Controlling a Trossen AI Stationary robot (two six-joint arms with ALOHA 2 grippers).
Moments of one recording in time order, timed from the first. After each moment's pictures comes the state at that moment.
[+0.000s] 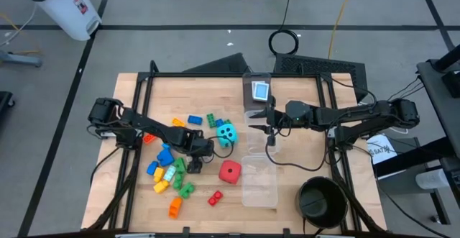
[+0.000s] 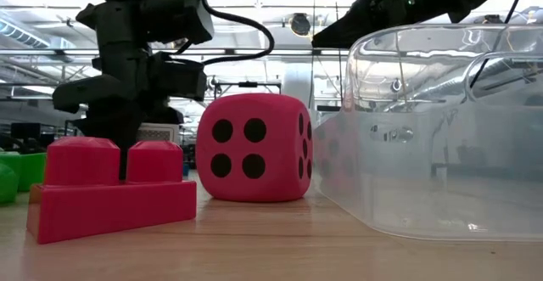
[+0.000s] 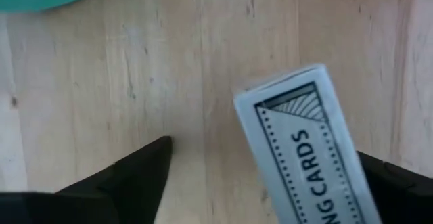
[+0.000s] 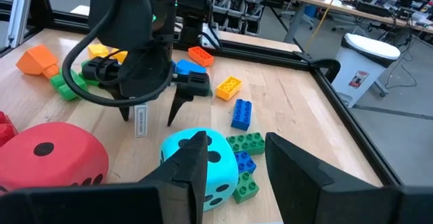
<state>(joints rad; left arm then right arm) -0.16 1.69 0.88 -0.52 0.00 -0.14 -0.07 1.20 0.67 0.27 0.02 -0.20</state>
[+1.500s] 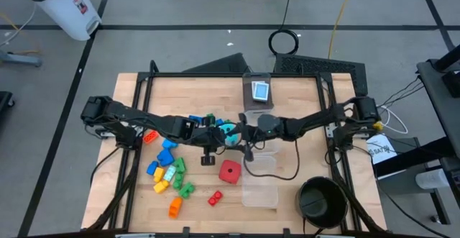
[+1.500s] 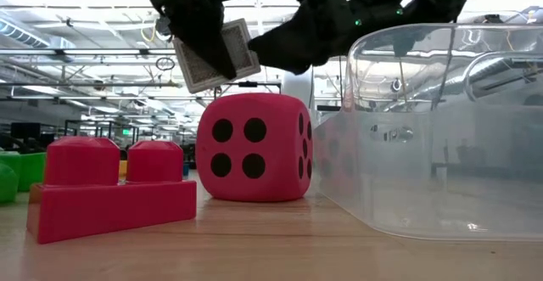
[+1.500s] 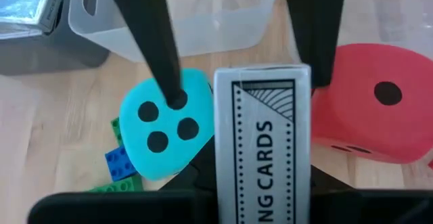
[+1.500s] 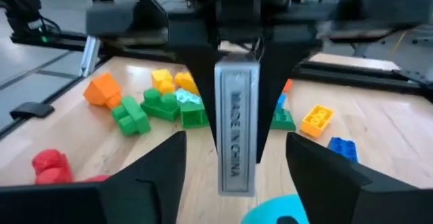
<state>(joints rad) -0.15 1.58 1.18 -0.57 -0.19 -0.06 0.02 1.70 0.83 0.66 -0.13 -0.09</state>
